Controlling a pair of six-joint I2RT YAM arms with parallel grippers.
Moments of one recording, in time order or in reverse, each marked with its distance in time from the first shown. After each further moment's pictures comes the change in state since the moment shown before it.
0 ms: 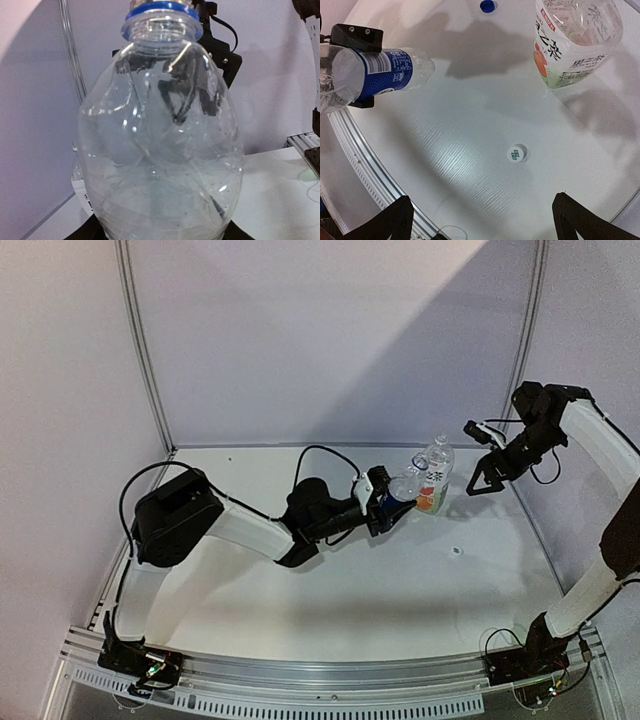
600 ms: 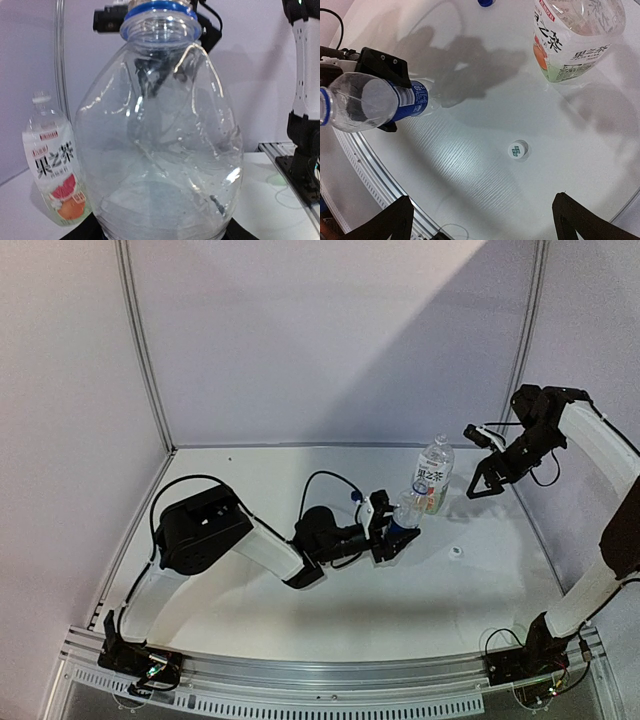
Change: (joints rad) left arm -0.042 0.155 -0.005 0.164 0.022 -0.214; right arm 0.000 0.001 -0.019 -0.002 0.014 0.008
